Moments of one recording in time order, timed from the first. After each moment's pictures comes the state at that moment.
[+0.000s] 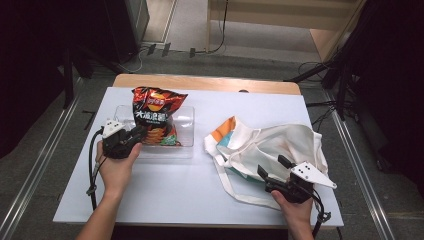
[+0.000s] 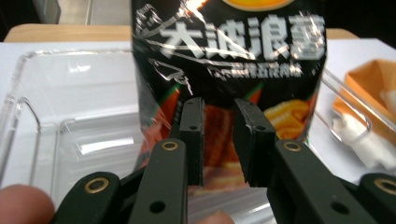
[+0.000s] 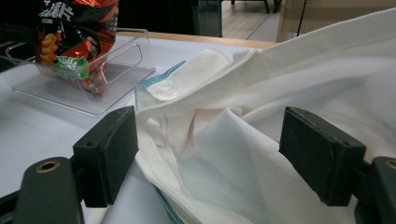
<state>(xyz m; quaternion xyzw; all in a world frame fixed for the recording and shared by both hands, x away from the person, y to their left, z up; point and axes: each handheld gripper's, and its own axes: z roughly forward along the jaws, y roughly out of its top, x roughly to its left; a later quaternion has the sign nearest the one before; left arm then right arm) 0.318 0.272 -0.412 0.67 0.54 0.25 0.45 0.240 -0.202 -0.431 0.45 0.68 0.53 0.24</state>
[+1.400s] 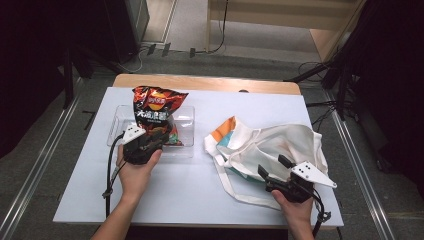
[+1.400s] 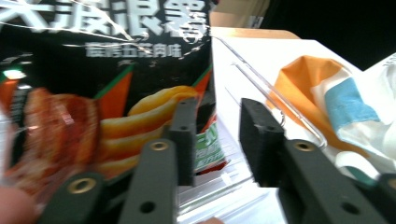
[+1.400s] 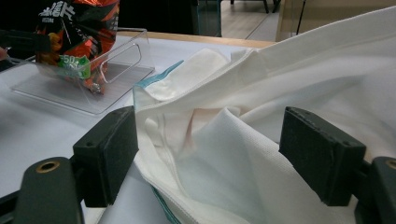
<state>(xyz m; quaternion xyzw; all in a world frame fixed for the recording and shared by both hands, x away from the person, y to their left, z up) 0.308 0.229 -0.419 0.68 0.51 0.22 0.49 0.241 -0.202 -0.431 0.45 0.68 0.53 0.24</state>
